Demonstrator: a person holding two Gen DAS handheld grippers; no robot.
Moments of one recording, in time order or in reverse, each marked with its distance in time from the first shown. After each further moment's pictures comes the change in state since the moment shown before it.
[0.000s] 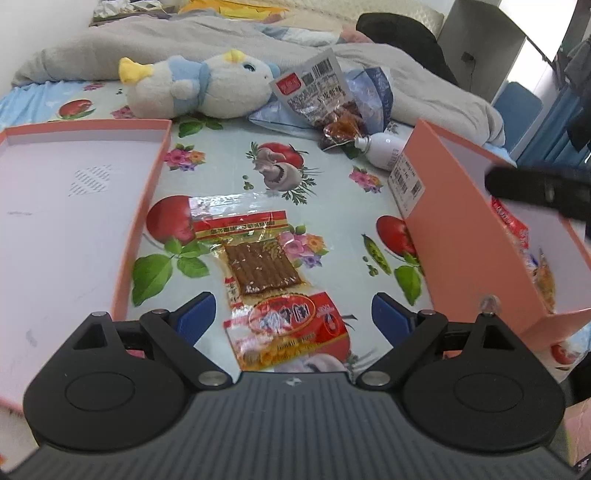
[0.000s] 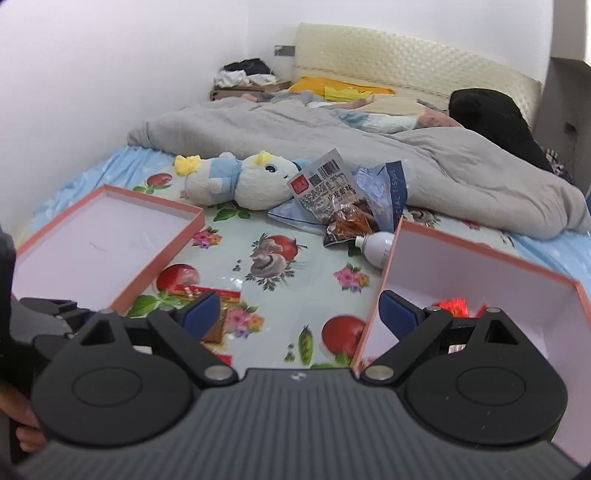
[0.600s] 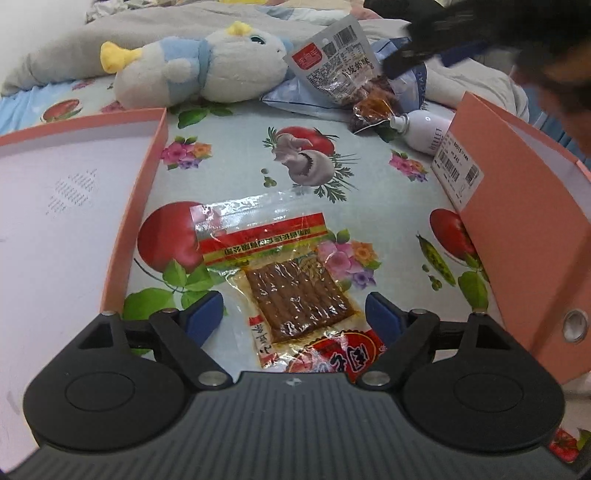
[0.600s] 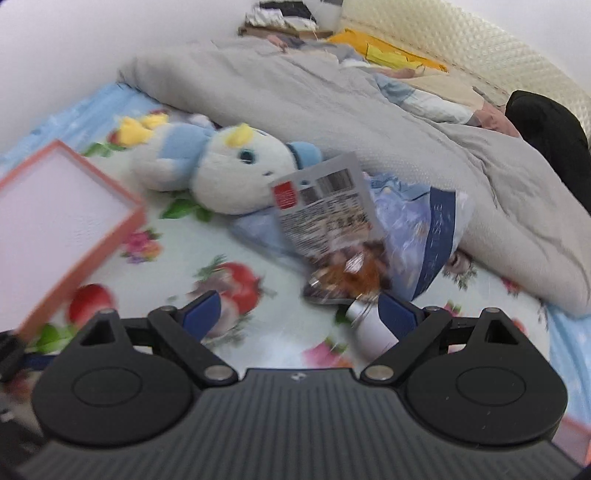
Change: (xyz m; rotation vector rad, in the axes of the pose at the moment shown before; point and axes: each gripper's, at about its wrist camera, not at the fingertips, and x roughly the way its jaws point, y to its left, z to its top) left arm 0.067 0.016 0.018 0.064 0.032 0.069; right arm 0.186 -0.032 0.096 -0.224 0.208 0.028
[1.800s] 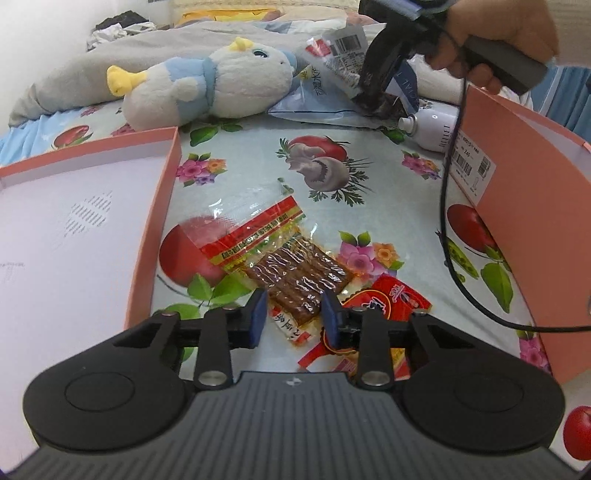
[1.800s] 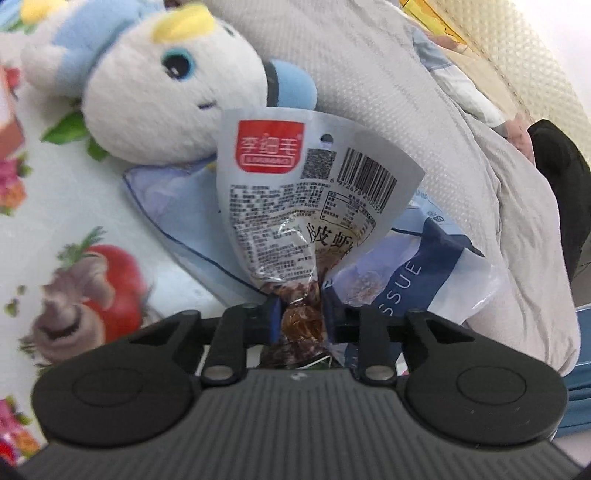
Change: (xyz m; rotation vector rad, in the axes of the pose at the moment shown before) left arm -0.003 0.007 -0.007 0.058 -0.046 0.048; right arm 0.100 0.008 0.037 -0.264 0.229 -0.148
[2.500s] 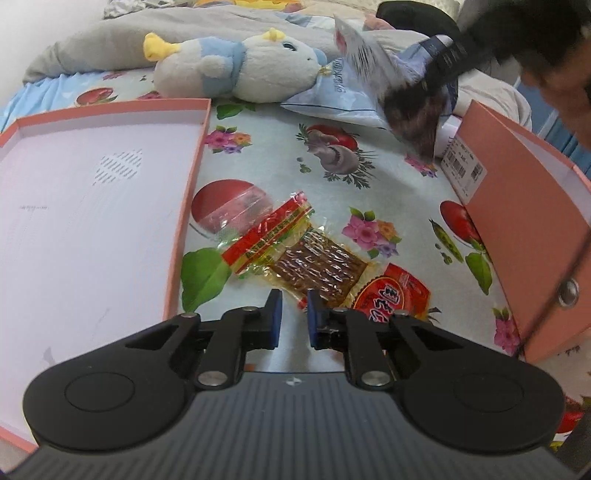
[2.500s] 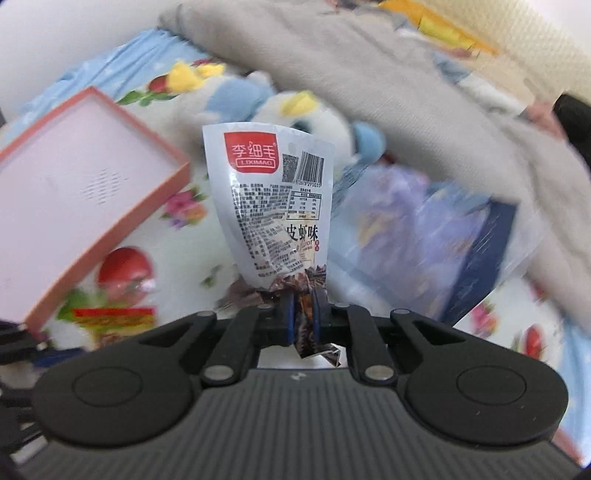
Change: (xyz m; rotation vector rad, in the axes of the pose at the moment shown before) left arm -0.030 0.024 -0.018 -0.123 0.032 -0.049; right arm -0.108 0.034 -0.056 0.165 -0.095 0.301
